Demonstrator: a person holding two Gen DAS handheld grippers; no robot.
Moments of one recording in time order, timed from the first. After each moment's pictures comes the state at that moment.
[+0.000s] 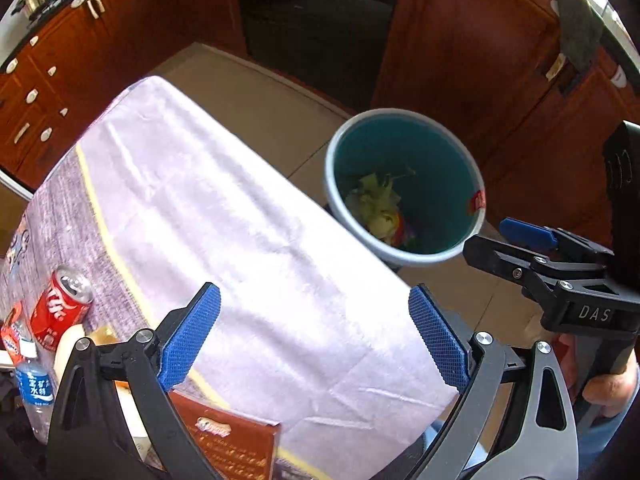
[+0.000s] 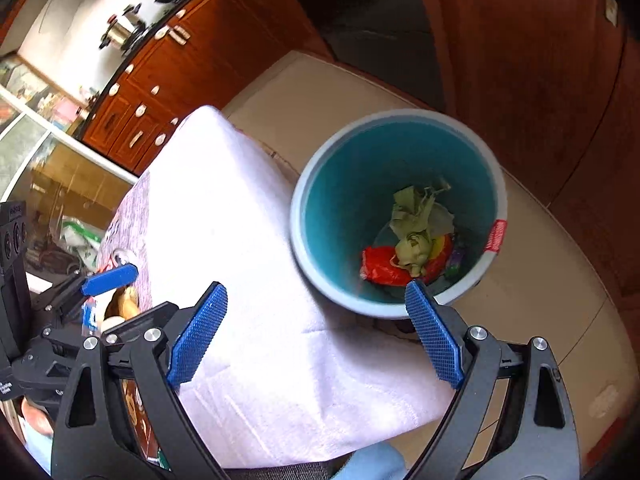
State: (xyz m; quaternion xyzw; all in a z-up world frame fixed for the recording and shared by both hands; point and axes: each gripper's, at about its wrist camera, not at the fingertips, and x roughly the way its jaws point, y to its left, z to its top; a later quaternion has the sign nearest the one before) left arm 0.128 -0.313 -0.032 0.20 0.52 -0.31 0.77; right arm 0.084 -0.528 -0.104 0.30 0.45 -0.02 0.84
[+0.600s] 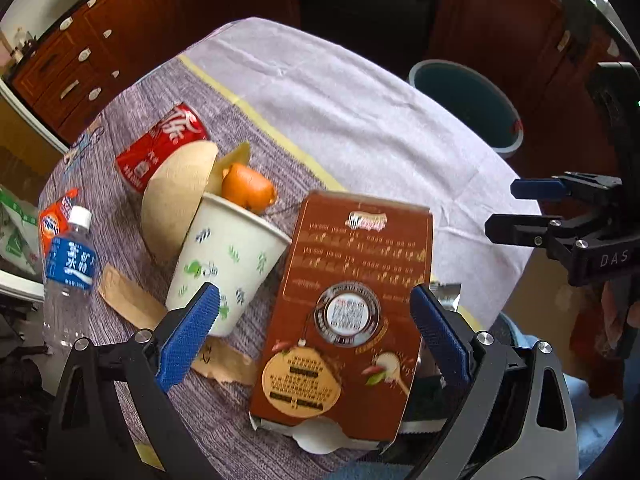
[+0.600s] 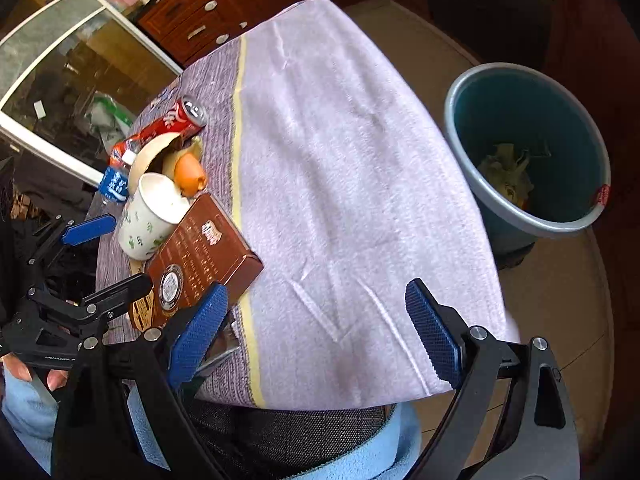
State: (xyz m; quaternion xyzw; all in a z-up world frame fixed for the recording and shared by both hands) left arm 0.071 -0.129 -0.043 0.20 0.52 -0.27 0.78; right arm 0.070 -0.368 -0.107 0.18 0.53 0.09 0.82
